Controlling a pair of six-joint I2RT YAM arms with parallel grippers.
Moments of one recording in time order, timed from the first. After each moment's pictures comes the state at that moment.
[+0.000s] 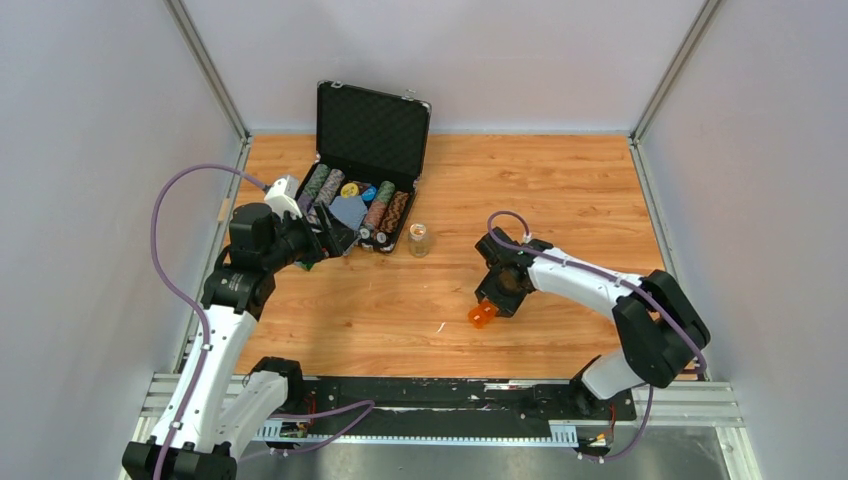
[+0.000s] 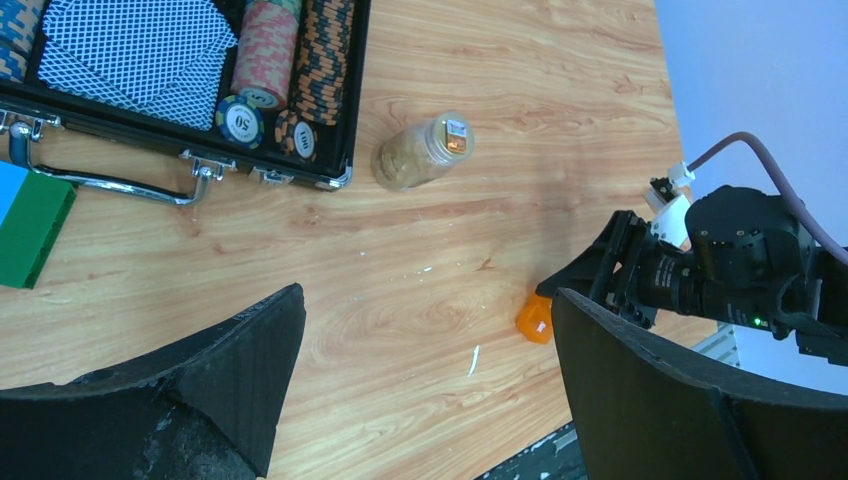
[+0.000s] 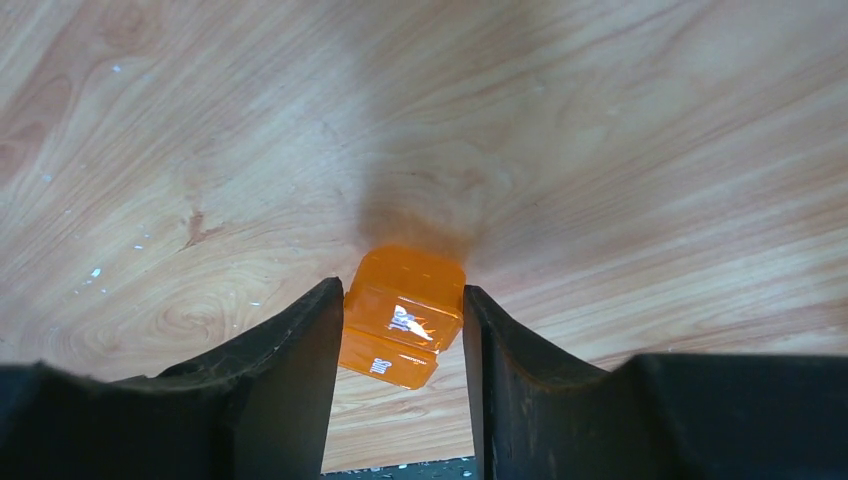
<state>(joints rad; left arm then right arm) -0.14 0.81 0.84 -0.49 0.39 -0.49 0.68 1.49 0.86 -0.73 0.12 1.31</state>
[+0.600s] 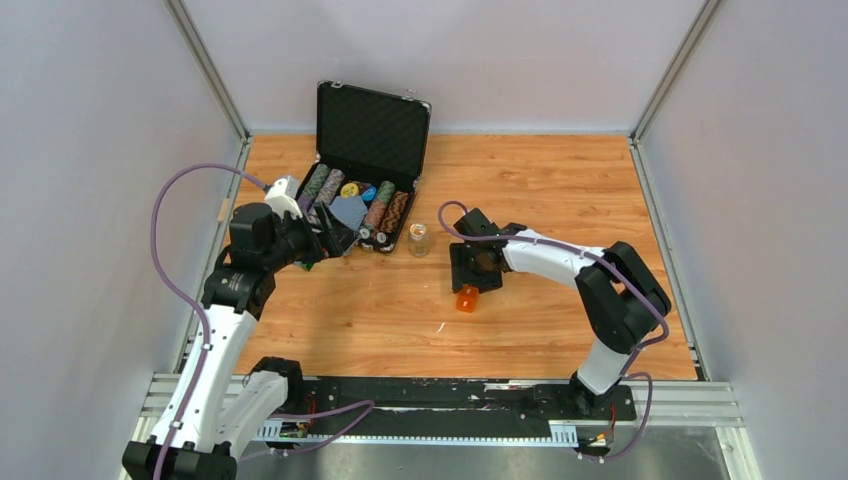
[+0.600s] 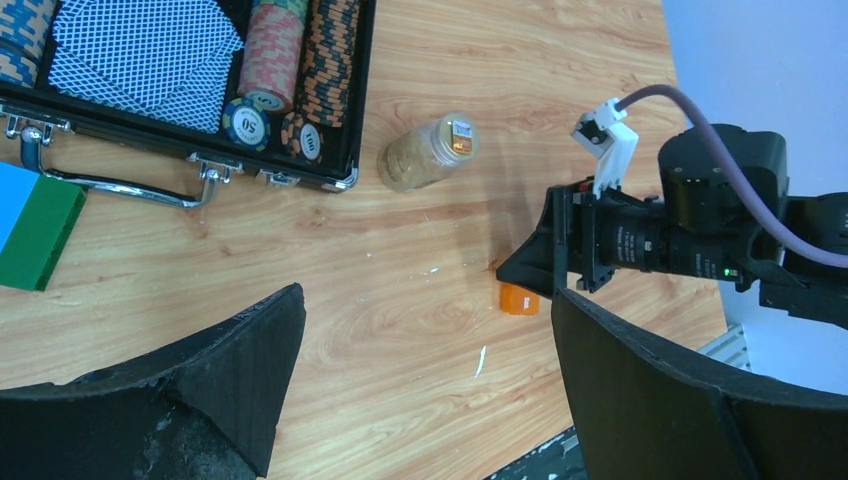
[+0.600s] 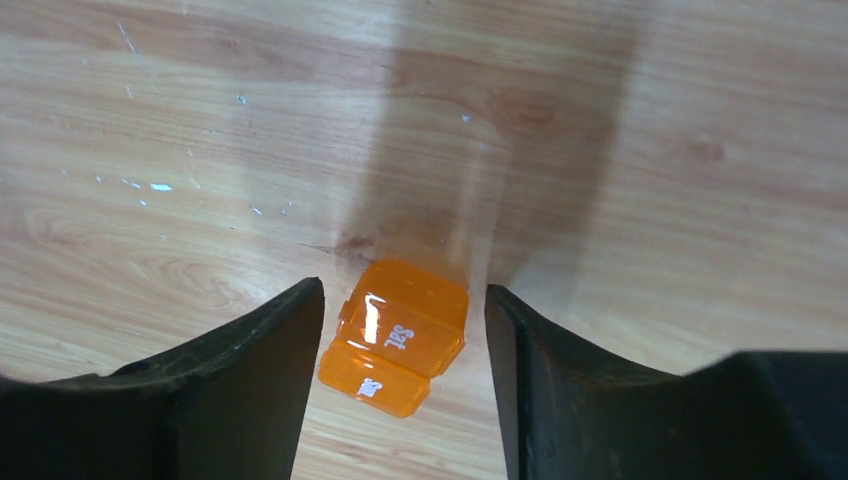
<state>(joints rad) -0.14 0.81 0.84 -0.49 0.38 -0.48 0.68 1.70 1.05 -0.55 0.00 0.64</state>
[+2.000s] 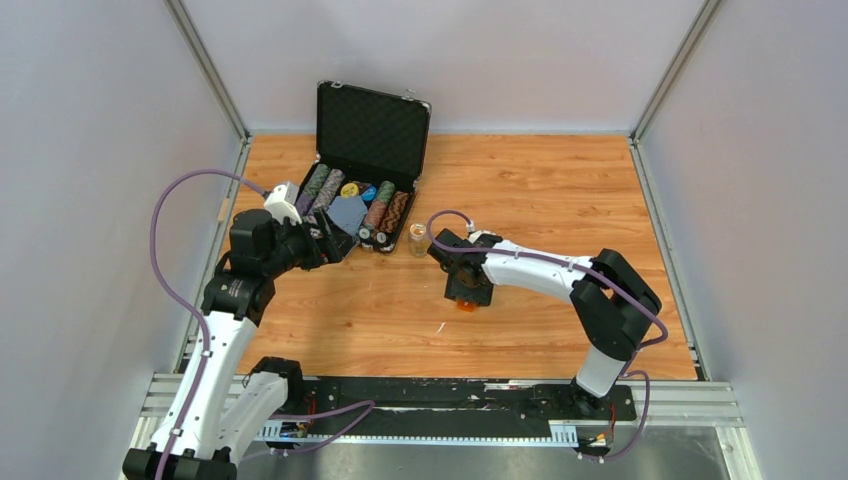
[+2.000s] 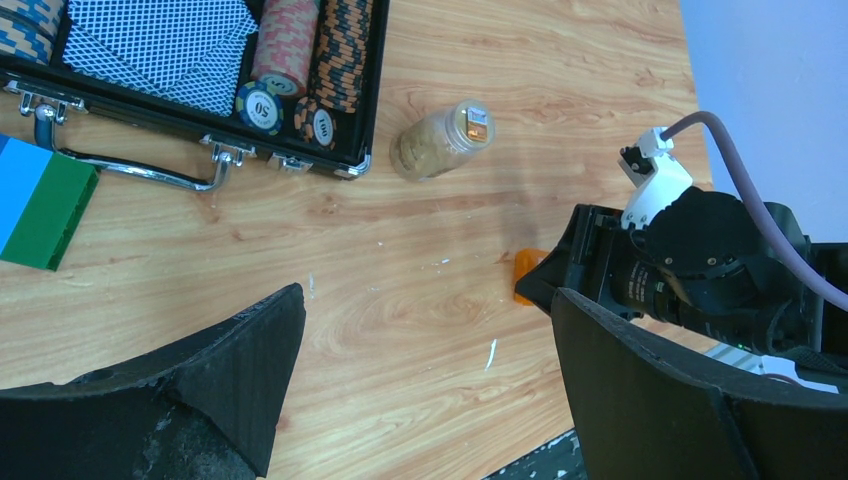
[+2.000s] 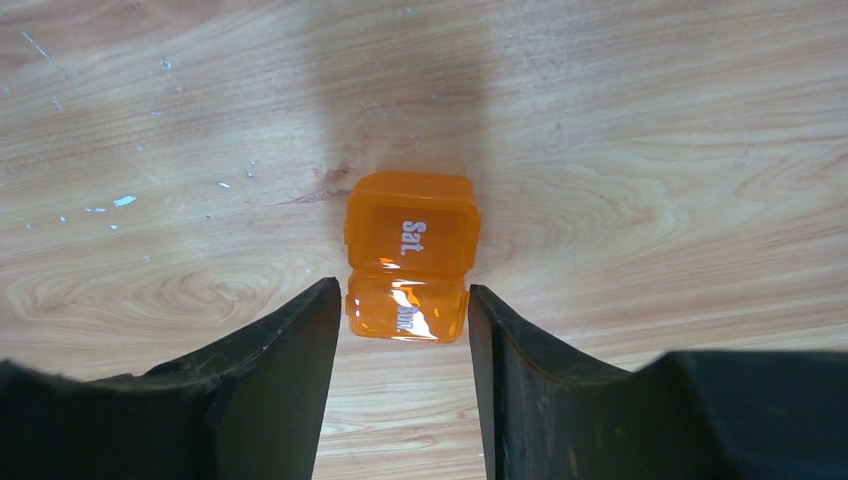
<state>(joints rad) -0.14 0.77 0.81 -0.51 0.36 -0.47 0.88 1.73 1.12 -0.78 0.29 1.06</state>
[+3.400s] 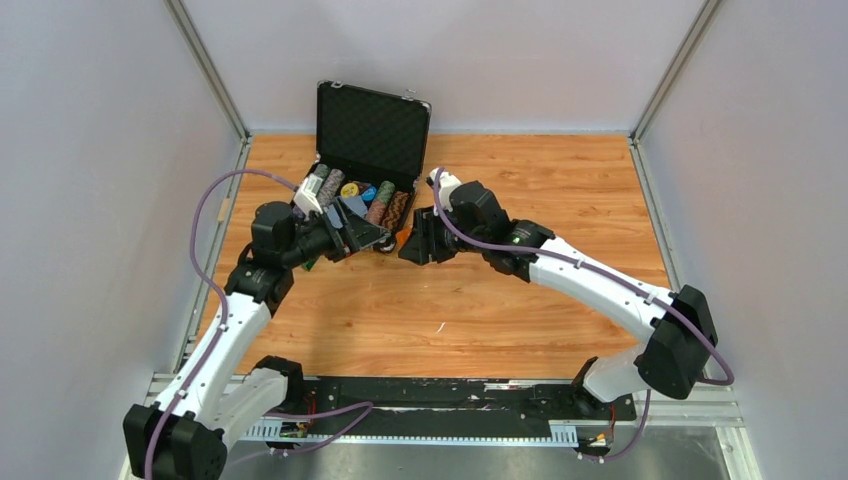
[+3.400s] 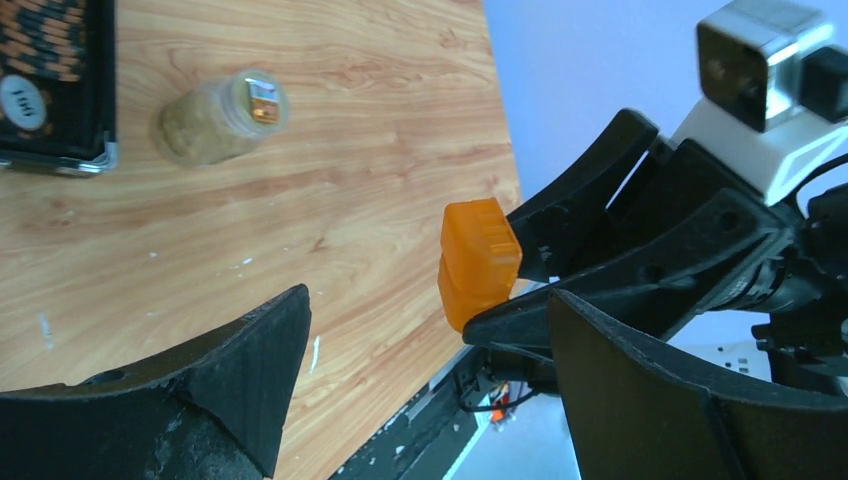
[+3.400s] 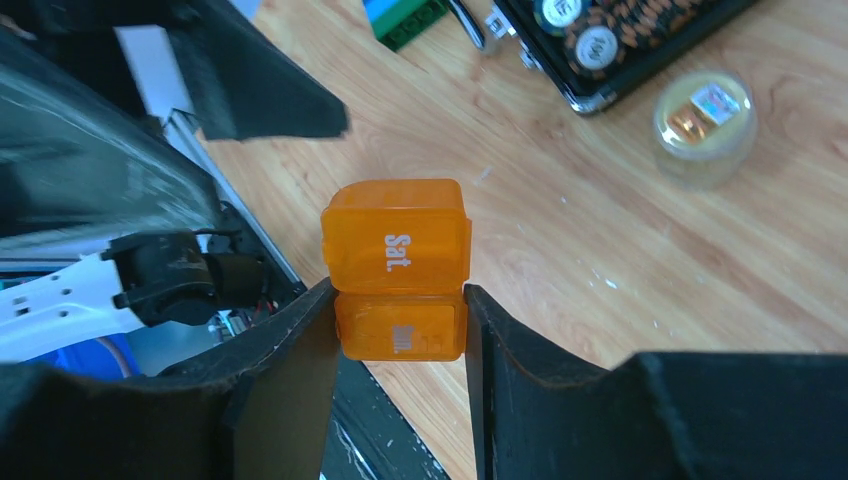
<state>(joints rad) -0.23 0.89 0.73 -0.18 0.60 -0.81 0.86 1.44 1.19 -0.30 -0.19 0.53</state>
